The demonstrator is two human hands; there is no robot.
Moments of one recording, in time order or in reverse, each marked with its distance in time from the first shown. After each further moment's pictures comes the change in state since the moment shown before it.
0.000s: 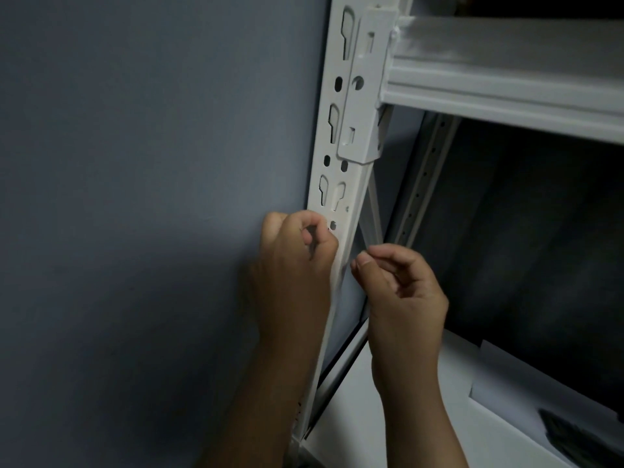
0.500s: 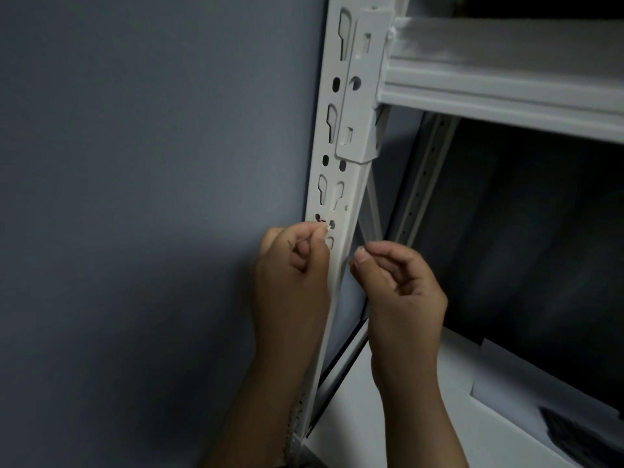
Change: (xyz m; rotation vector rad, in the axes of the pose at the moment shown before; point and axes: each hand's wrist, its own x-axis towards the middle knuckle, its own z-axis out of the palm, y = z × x) left_hand -0.007 -0.004 -0.005 -0.260 -0.067 -0.112; right_hand -0.001 -0.002 -0.001 0.024 -0.018 -0.009
